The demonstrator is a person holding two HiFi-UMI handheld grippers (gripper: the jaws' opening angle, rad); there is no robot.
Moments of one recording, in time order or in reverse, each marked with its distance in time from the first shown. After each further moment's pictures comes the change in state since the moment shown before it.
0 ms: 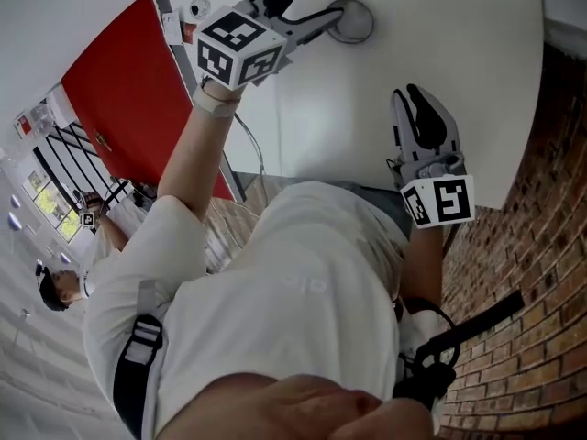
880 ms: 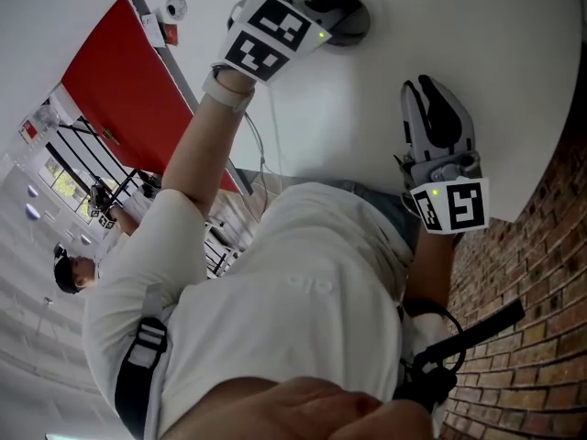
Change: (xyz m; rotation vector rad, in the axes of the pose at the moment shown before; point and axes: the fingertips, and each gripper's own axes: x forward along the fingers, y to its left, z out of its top) left arm 0.087 0.025 -0.057 0.238 0.266 0.075; right arm 0.029 -0.047 -0.038 0.077 0.031 -0.008
